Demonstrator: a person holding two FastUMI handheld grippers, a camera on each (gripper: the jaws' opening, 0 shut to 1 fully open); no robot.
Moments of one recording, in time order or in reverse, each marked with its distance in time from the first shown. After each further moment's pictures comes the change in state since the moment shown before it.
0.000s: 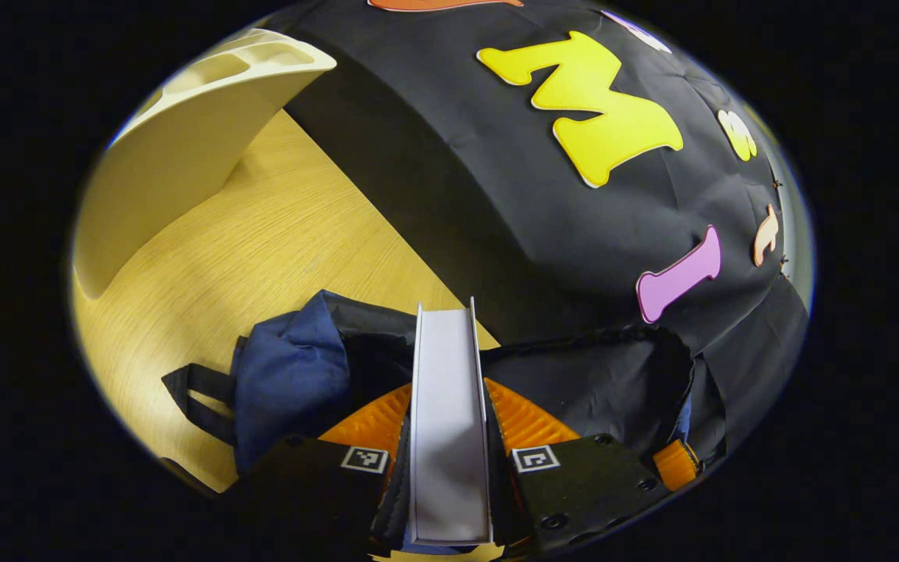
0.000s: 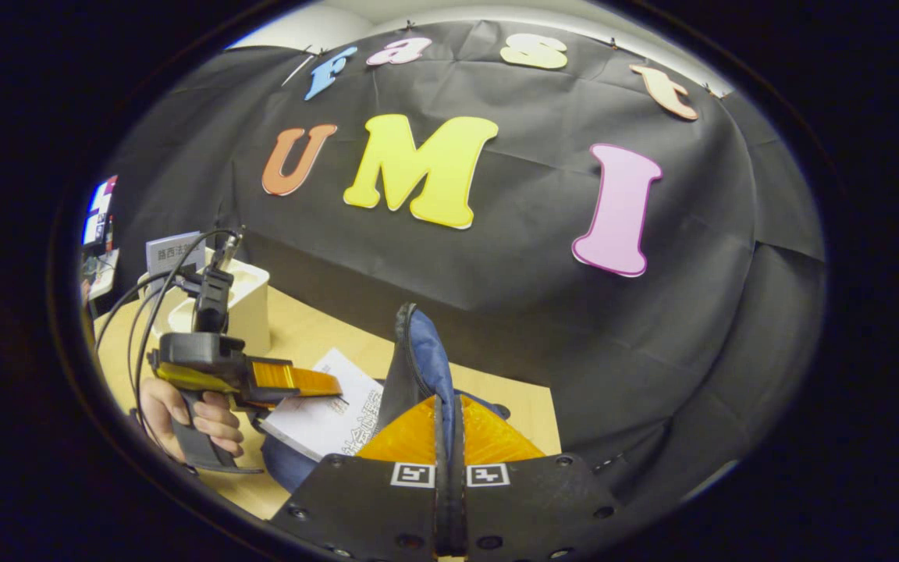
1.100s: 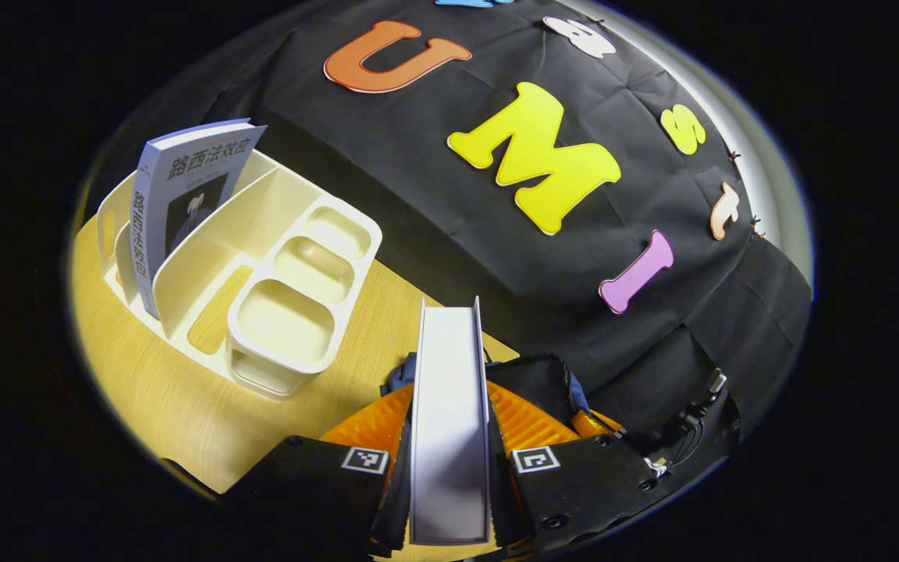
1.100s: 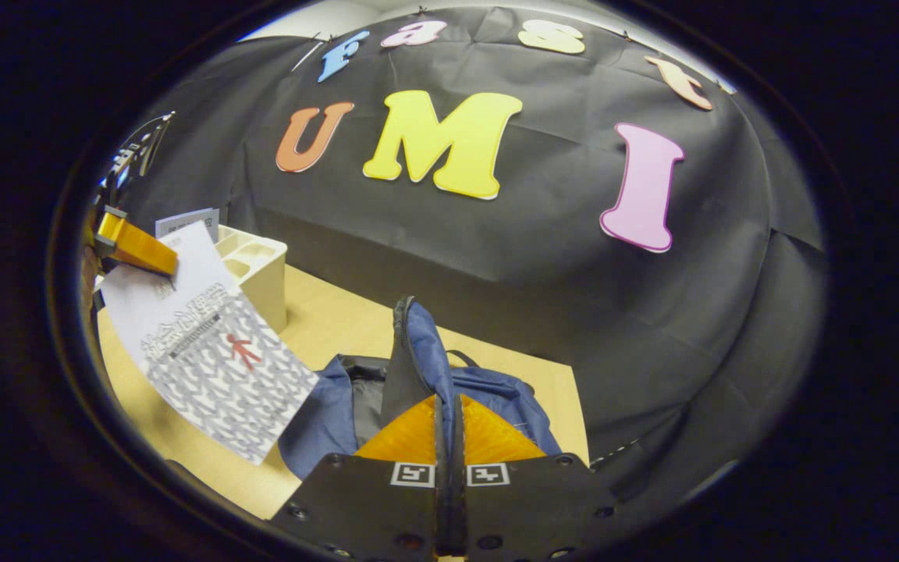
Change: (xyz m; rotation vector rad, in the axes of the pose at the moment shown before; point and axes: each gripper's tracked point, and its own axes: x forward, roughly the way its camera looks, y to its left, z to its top) left arm -0.196 0.021 0.105 0.206 -0.022 0.029; right arm 0.007 0.034 -0.032 -0.026 0.079 0.037
